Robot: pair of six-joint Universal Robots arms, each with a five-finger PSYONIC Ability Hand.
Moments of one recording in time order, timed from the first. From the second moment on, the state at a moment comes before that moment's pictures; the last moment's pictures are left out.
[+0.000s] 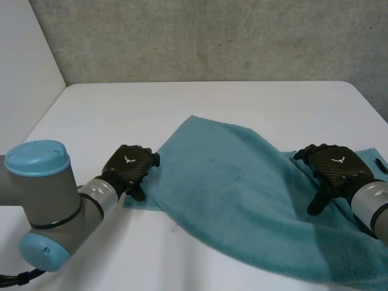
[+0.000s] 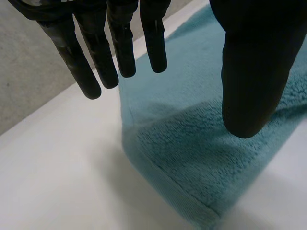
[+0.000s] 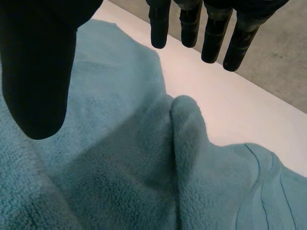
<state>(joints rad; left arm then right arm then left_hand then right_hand) 4.32 -2.04 -1.72 3.42 -1.35 3.51 1.69 -1.46 1.91 -0.05 1.32 2.80 0.49 0.49 0.49 0.50 0.32 0.21 0.22 0.22 0.23 0.07</state>
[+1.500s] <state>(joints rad) 4.63 -2.03 -1.48 3.48 -1.67 3.52 1.70 -1.64 2.08 0.13 1.13 2.74 1.10 1.20 1.19 1.19 0.96 0.38 0.44 0.45 0.45 0.26</state>
